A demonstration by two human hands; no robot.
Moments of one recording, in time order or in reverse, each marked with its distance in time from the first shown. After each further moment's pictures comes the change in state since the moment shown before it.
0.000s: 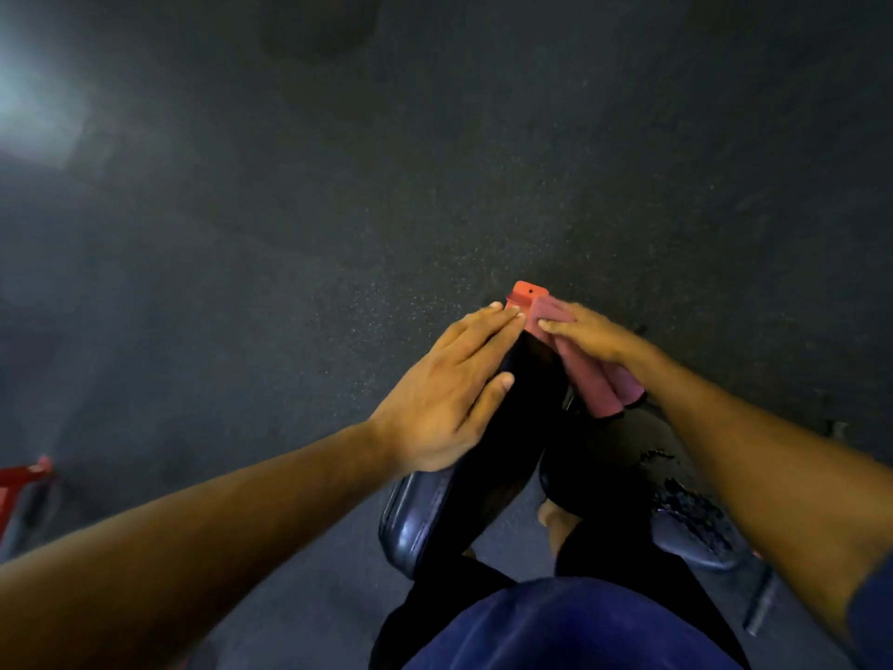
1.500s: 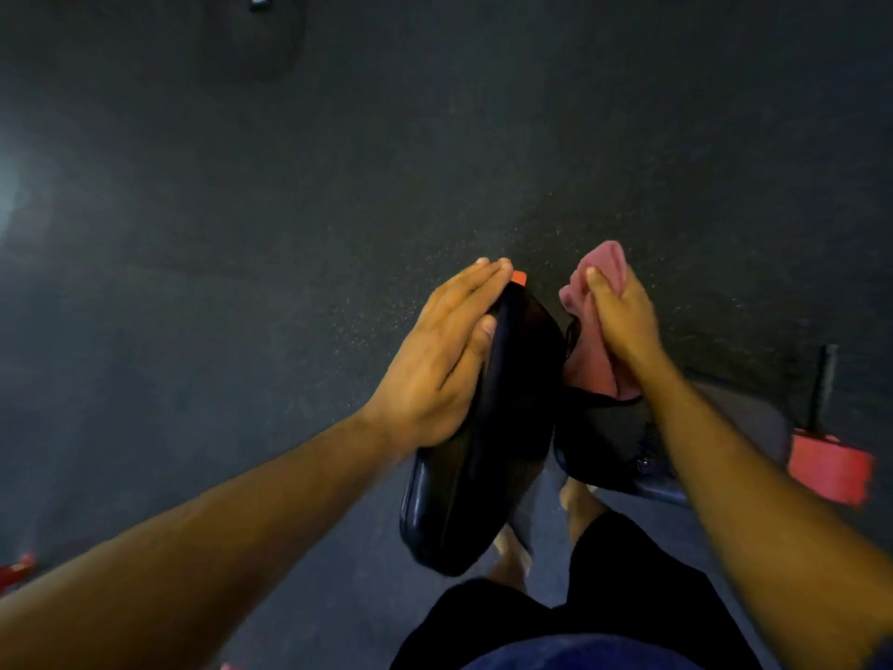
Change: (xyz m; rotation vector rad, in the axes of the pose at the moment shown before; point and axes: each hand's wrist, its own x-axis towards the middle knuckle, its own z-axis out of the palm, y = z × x) left_hand -0.009 -0.012 0.008 -0.239 0.067 -0.043; right_hand -0.067 0.012 0.034 0.328 0.724 0.149
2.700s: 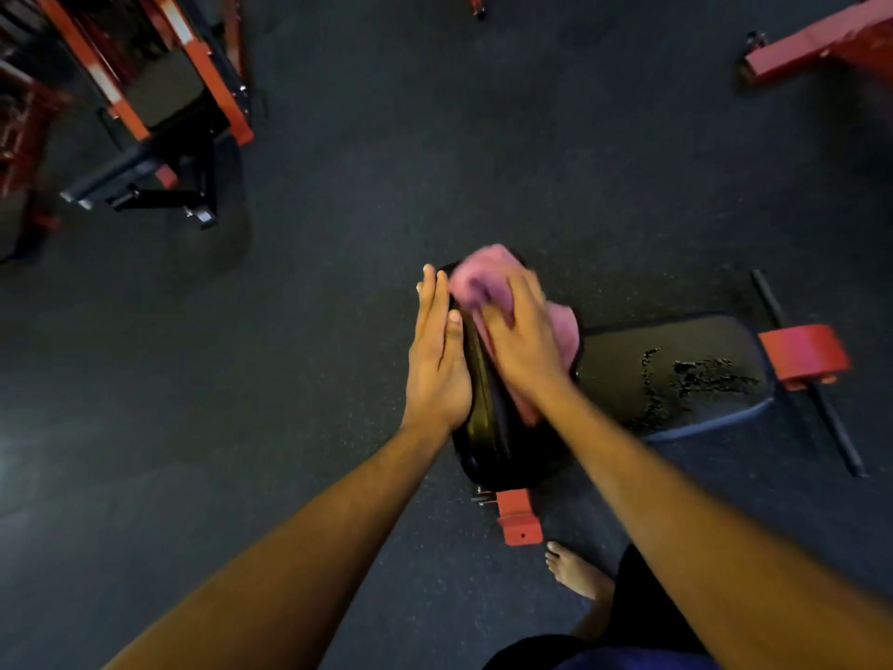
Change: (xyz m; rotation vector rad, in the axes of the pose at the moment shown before) left_hand -0.046 -0.010 0.010 -0.156 0.043 0.031; right_hand -0.192 -0.062 0.061 0.249 0.266 -0.551
